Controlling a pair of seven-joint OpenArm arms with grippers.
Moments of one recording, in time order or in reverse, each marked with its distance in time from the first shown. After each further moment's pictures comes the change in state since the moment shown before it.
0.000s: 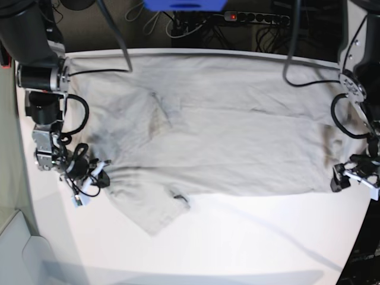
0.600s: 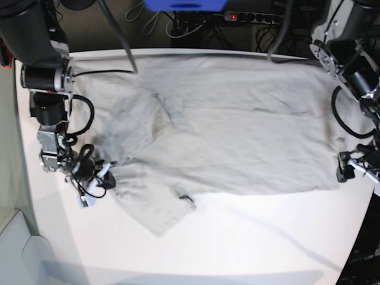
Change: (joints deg) left arm 11.9 8.3 -6.2 37.8 -6.4 -0.5 25.7; right arm 0.3 -1.9 0.0 0.0 -0.4 -0.3 0.3
